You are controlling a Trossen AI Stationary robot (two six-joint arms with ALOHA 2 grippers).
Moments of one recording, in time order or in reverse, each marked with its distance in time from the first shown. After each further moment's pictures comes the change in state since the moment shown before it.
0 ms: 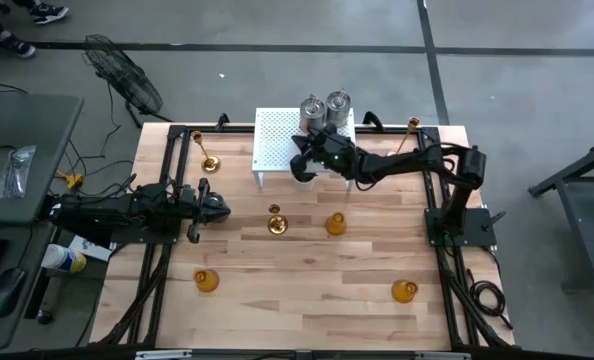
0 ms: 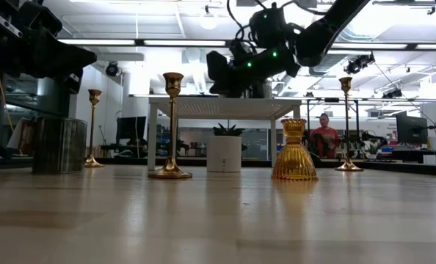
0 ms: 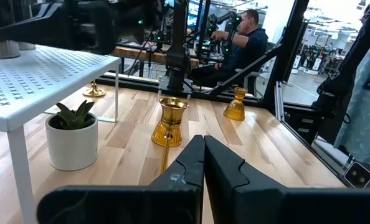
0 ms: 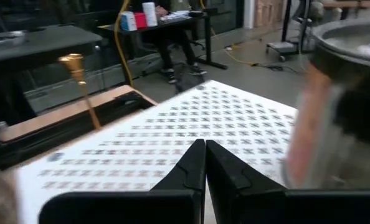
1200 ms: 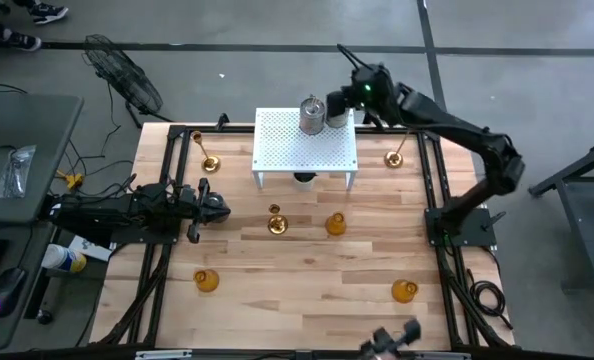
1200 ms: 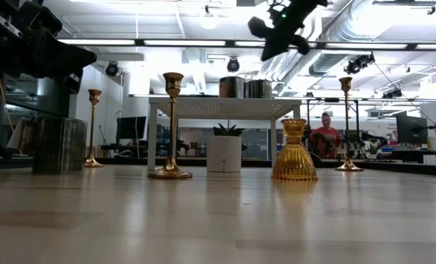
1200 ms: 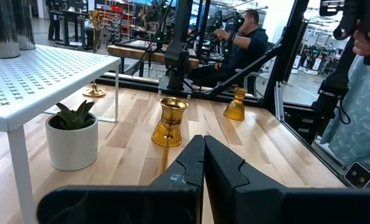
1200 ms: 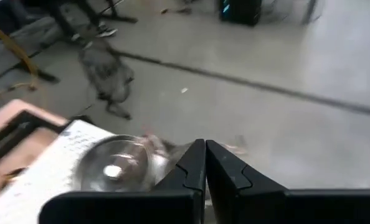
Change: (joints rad) left arm 0.000 0.000 0.000 0.000 0.000 0.000; right arm -0.290 -0.259 0.480 -1.104 0.027 0.225
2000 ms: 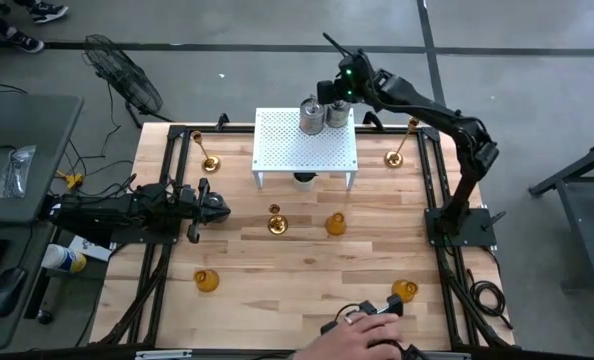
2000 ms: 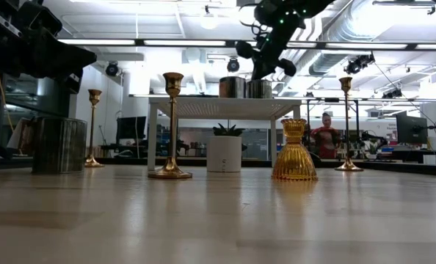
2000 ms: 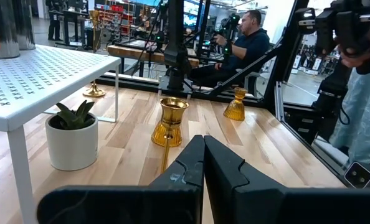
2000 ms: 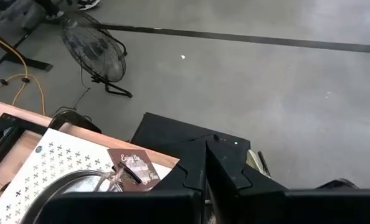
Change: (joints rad) left arm 0.000 0.000 0.000 0.000 0.000 0.000; right arm -0.096 0.226 0.181 -0.097 -0.111 0.126
